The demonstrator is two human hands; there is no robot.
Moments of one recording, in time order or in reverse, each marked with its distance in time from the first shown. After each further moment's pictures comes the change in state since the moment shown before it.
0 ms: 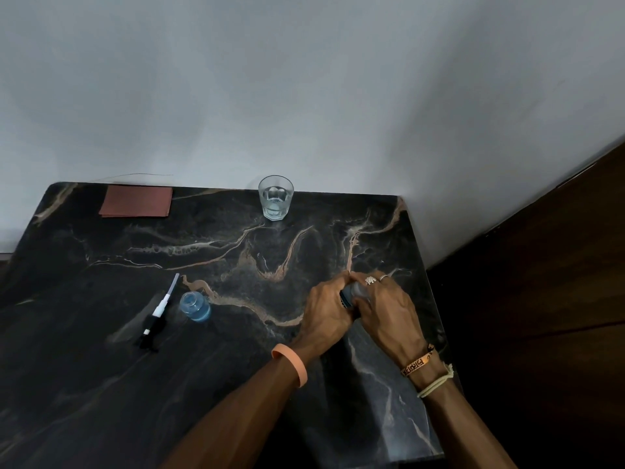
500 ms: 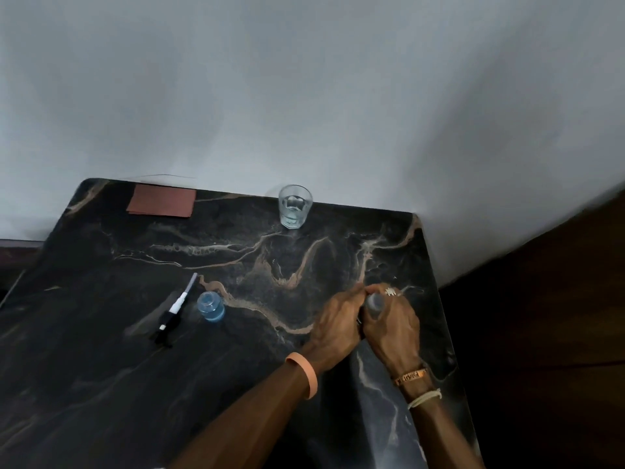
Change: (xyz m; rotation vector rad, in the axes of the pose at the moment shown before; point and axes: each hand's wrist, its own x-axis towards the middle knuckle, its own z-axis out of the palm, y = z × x) left_hand -0.003 0.002 -0.003 0.155 -0.076 0.135; right_hand 0.005 -0.005 0.030 0.286 0.202 0.246
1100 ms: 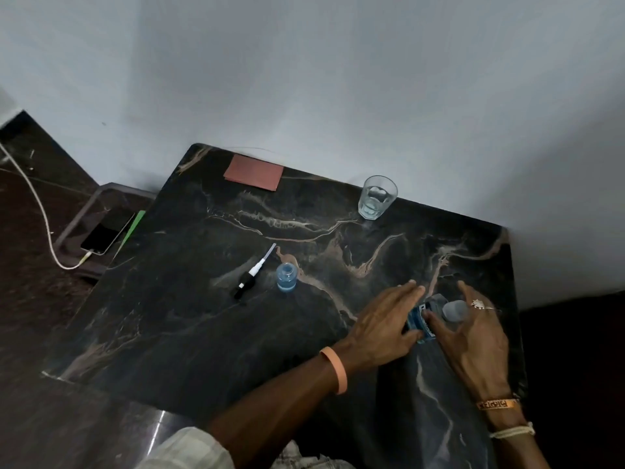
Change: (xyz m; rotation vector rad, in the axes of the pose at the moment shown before) left_hand -0.038 -0.024 -0.026 0.114 0.003 -0.083; right_hand -0.003 -0.003 -0.003 -0.090 -0.038 0.008
